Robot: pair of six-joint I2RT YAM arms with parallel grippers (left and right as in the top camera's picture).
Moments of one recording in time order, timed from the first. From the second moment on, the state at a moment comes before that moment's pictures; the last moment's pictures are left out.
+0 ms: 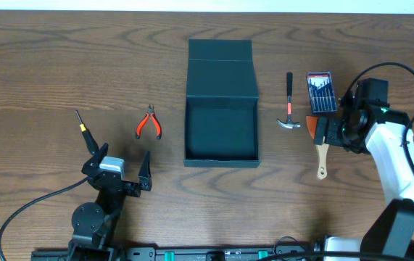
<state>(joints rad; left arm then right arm) -0.19 0.01 0.02 -0.11 0.04 -0.04 -0.19 1.54 1.03 -0.84 0.03 0.03</state>
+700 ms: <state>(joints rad) -0.19 0.01 0.02 -0.11 0.04 -0.04 -0.19 1.69 1.02 -0.74 -0.02 0.02</state>
